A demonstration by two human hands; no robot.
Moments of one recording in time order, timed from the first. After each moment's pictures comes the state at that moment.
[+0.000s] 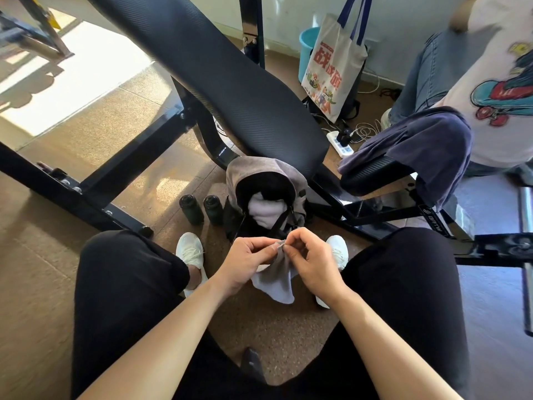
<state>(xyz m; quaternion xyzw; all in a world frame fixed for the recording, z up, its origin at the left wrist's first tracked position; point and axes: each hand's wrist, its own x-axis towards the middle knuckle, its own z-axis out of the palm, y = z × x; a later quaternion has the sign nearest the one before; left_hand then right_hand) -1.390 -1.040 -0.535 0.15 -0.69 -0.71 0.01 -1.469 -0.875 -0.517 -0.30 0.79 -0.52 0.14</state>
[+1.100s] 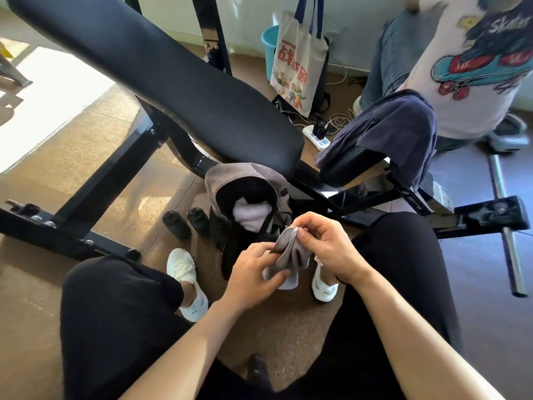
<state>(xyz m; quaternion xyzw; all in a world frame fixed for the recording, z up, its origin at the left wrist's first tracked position) -1.401 -1.014 -0.576 -0.02 -0.93 -0.36 0.12 -1.507 -0.839 -0.490 -0.25 0.73 -0.60 0.21</state>
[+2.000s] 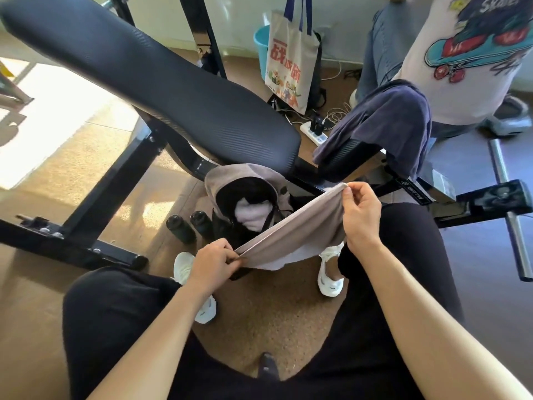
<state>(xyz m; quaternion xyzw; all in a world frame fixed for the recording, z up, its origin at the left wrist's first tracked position) -1.397 -1.088 -0.565 0.10 -0.97 -0.22 -0.01 -1.555 -0.822 -0.505 0.04 0.77 -0.64 -0.05</state>
